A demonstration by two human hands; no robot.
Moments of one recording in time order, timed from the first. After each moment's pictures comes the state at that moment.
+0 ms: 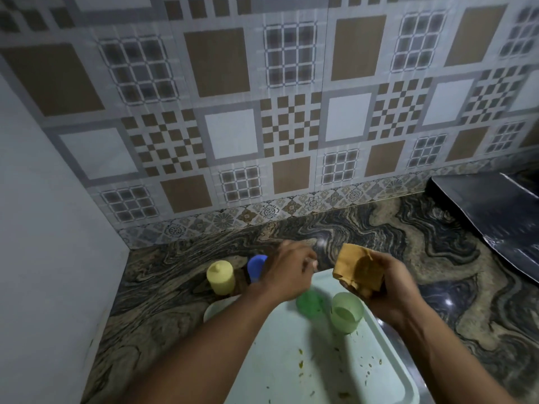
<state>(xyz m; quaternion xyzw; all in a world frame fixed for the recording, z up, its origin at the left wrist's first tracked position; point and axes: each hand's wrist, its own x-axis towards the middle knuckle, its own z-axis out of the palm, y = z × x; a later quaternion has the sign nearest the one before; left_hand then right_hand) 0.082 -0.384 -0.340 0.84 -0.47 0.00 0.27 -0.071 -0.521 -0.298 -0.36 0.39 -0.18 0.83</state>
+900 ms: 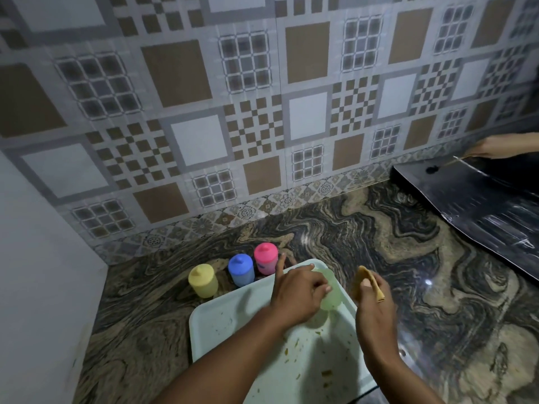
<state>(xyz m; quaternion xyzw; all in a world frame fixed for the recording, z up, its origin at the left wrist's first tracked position) 0.003 -0.398 -0.354 0.82 -0.50 -0.07 0.25 -0.136 -0.467 -0.357 -0.57 0.44 -0.37 0.59</state>
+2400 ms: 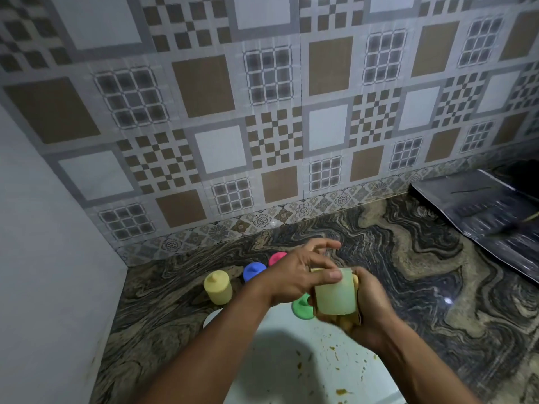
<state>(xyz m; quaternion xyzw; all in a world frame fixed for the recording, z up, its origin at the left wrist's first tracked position) 0.031 -0.373 -0.260 0.65 -0.49 -0.35 0.48 -0.096 -0.467 -0.280 -0.35 0.37 -0.09 0.86</state>
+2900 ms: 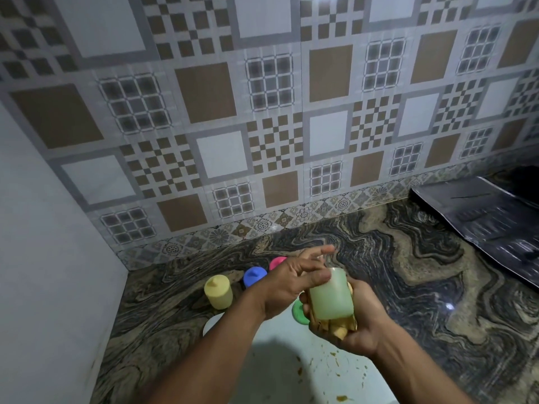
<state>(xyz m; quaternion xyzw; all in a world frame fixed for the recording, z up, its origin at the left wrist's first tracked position) 0.031 -0.365 -0.265 0.60 -0.42 -0.39 0.56 -0.089 -0.463 -0.277 -0.28 0.32 0.01 0.91</state>
